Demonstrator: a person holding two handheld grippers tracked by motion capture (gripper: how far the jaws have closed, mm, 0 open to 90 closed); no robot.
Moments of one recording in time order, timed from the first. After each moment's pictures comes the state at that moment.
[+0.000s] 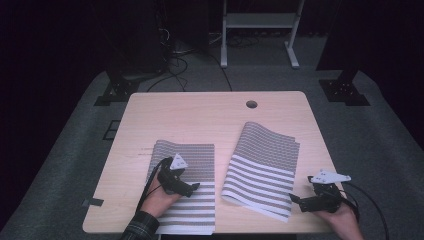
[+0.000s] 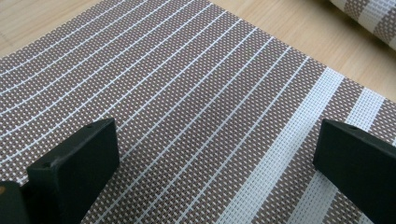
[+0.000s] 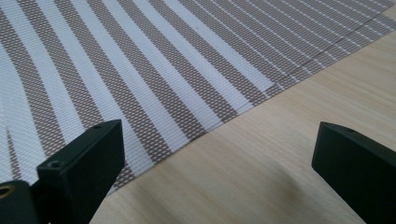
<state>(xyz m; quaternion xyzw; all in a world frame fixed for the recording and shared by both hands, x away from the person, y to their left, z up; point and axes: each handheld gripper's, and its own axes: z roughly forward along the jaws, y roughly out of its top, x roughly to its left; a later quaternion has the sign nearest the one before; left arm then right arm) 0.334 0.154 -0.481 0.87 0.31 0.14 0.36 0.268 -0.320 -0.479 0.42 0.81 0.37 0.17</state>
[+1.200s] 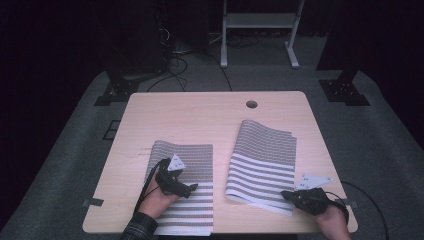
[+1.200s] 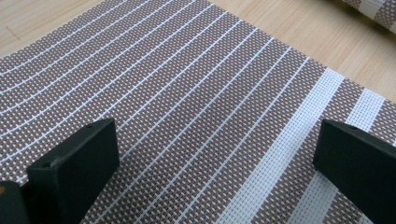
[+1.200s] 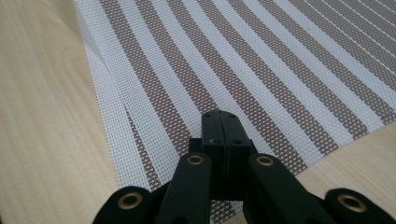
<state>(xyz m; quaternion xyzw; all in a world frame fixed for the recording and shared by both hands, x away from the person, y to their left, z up) 0.333 0.156 -0.482 0.87 0.31 0.14 0.36 0.262 -0.284 -0.474 0.34 0.86 0.35 0.13</state>
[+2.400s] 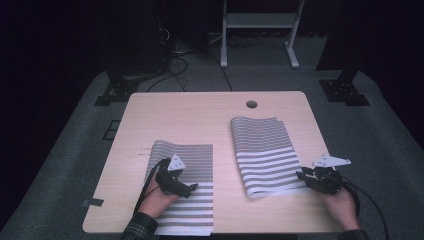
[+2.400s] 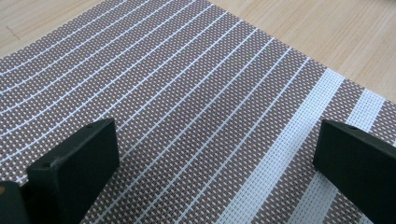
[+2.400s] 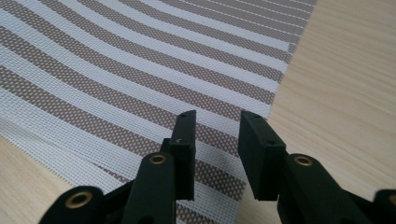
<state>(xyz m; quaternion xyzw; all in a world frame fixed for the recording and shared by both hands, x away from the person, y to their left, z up) 0.333 0.156 -0.481 0.87 0.32 0.14 0.36 0.306 -0.333 -0.466 0.44 0.81 0.34 0.20</state>
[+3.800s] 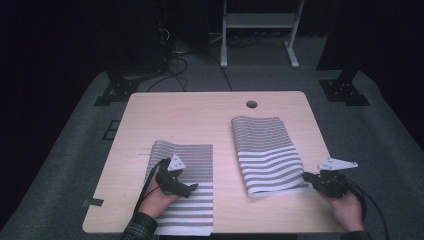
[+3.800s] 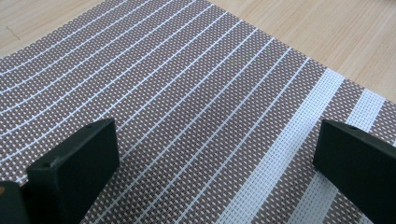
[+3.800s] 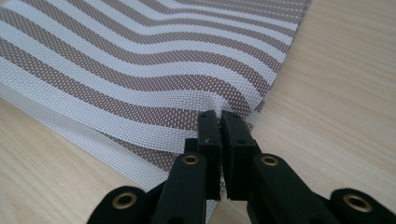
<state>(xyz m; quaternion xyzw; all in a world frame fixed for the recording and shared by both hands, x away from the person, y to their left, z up) 0.333 0.156 -0.482 0.87 0.32 0.14 0.36 0.291 -0.338 -0.456 0.44 0.81 0.35 0.19</state>
